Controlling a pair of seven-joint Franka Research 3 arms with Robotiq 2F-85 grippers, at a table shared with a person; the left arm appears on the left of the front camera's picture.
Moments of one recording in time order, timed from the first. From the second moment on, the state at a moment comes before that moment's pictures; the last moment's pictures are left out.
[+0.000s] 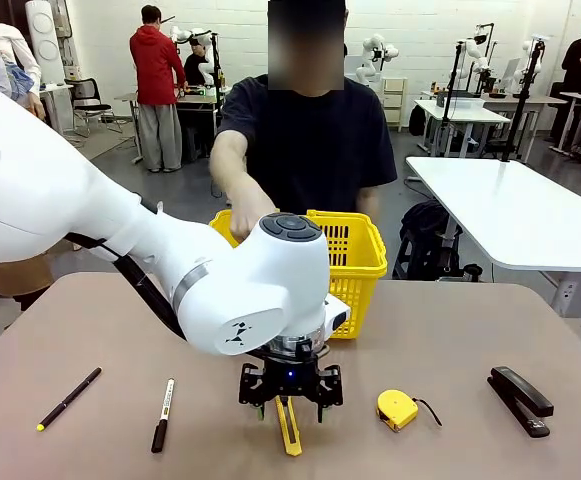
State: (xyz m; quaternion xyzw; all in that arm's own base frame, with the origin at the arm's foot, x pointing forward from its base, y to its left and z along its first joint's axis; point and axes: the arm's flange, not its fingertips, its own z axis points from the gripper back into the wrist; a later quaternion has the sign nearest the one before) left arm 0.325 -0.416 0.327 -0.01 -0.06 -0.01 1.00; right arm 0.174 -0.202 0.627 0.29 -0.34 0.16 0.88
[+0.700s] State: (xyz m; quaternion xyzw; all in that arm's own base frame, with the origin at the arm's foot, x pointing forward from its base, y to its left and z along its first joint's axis) left arm 0.339 -0.409 0.310 0.00 -0.05 0.00 1.00; right arm 0.174 -0.202 0.627 0.29 -0.34 0.16 0.88
